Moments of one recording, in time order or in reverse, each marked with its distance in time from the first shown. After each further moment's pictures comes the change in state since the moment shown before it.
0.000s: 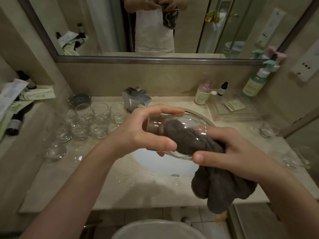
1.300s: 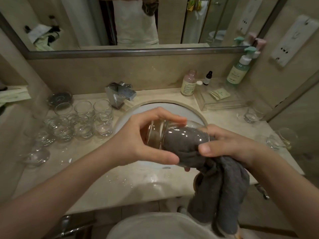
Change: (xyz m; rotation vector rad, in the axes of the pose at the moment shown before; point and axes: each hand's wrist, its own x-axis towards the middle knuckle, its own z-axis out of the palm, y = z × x) left_hand 0.004 -0.007 0.028 0.075 -0.101 0.101; right_hand -0.011 0.025 -0.014 0.542 -0.291 0.225
